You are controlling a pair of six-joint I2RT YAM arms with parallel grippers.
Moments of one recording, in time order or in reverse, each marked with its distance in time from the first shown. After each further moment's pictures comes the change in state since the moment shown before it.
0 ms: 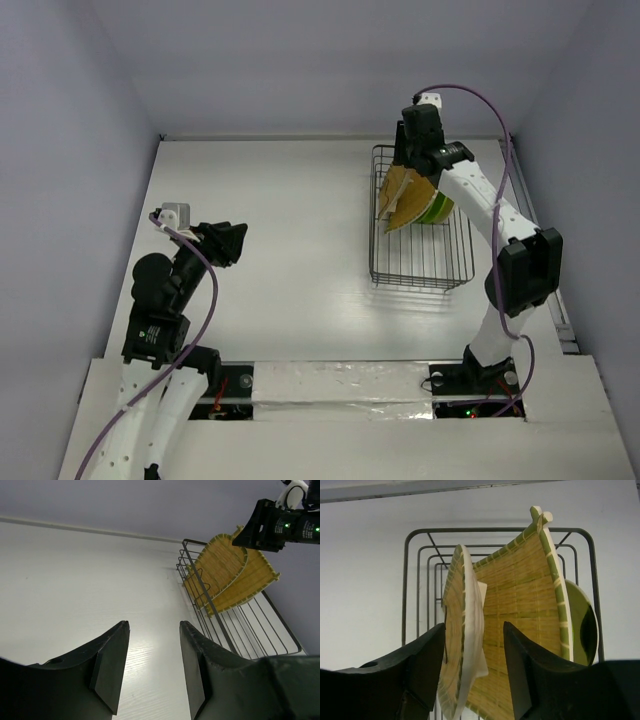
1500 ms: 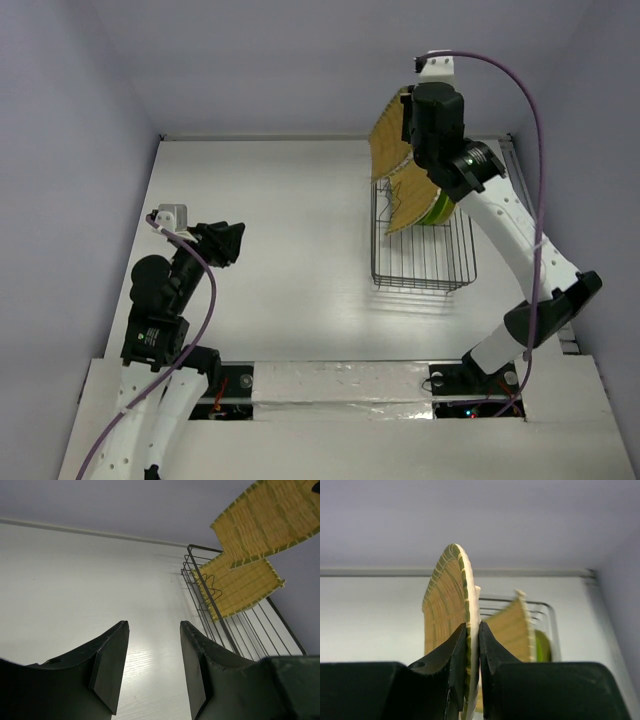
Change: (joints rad) left arm 0.000 -0.013 0.002 -0.003 -0.021 0.000; right arm 0.186 -0.164 0.203 -0.023 0.264 -0.213
